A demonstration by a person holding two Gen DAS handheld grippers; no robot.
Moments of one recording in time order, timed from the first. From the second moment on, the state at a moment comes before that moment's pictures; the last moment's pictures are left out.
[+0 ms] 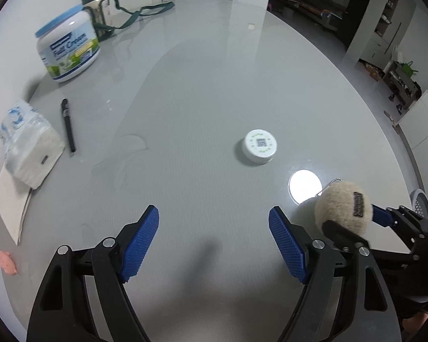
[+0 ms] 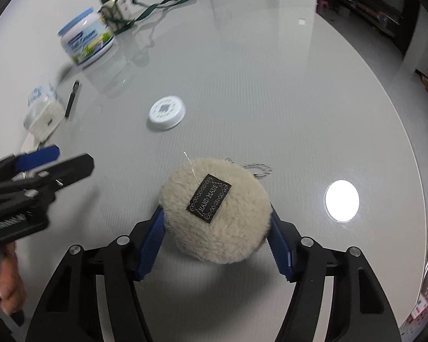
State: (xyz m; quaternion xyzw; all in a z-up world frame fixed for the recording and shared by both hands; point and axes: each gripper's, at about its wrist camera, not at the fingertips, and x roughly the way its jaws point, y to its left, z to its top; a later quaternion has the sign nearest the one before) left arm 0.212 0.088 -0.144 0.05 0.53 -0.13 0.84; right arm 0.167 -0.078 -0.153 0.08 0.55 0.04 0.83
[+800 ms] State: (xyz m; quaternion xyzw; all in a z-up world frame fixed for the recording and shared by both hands) left arm 0.263 0.026 -0.185 0.07 0.53 -0.13 0.84; right arm 0.118 -0.147 -0.135 0.18 0.52 -0.04 0.84
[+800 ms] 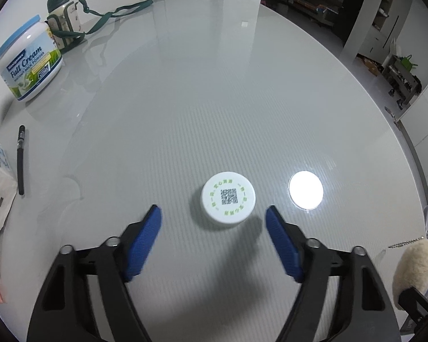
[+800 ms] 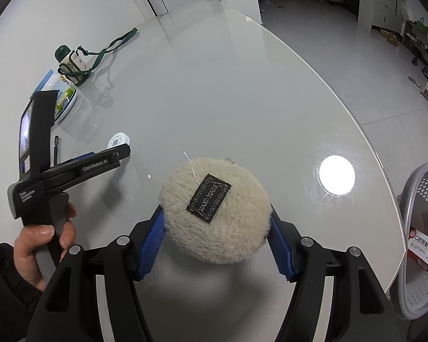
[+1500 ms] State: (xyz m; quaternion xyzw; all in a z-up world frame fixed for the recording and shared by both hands) left arm 0.236 0.032 -0.151 0.08 0.50 -0.17 0.84; right arm 0.109 -0.153 -0.126 0.19 0.51 -0.04 0.84
